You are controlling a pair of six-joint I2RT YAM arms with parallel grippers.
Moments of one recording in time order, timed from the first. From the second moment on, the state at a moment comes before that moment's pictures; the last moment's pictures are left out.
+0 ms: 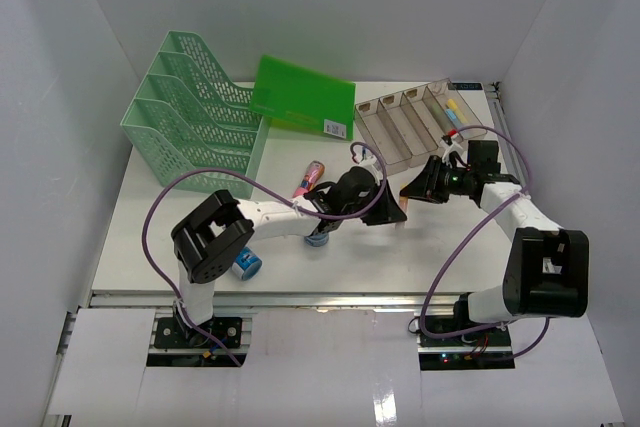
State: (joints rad) left arm -1.00 1.90 1.20 0.22 0.14 -0.94; right arm 0.00 1.40 0.81 -0.30 -0.81 0.32
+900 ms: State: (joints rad) left arm -0.92 1.35 0.92 0.04 0.04 -0.67; right arm -0.07 1.54 1.12 0.01 -0.47 0.09
